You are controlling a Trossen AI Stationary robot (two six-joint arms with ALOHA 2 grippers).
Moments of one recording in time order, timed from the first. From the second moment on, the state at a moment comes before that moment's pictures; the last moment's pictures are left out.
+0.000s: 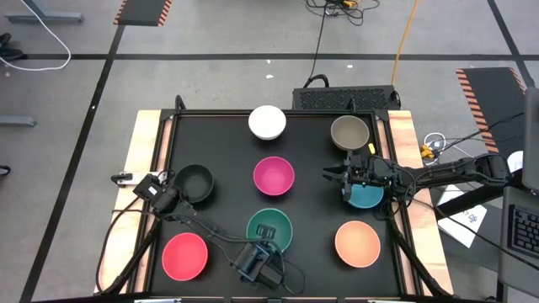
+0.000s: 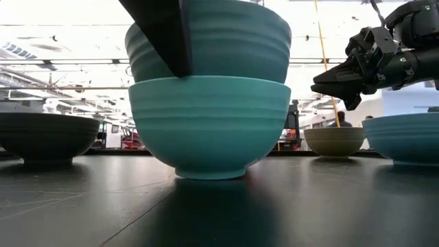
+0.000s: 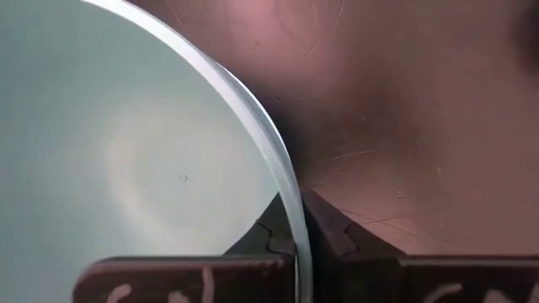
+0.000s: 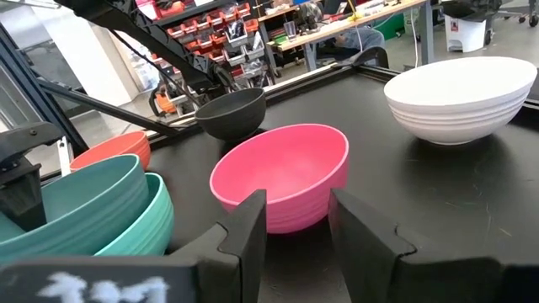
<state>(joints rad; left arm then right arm) -0.56 2.31 2.14 -1.25 -0.25 -0.23 -0.06 0.74 0.02 0.62 0.10 0.33</state>
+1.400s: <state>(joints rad) -0.58 2.31 2.14 -1.18 -0.25 -0.25 -0.06 0.74 0.01 0.63 0.10 0.33</state>
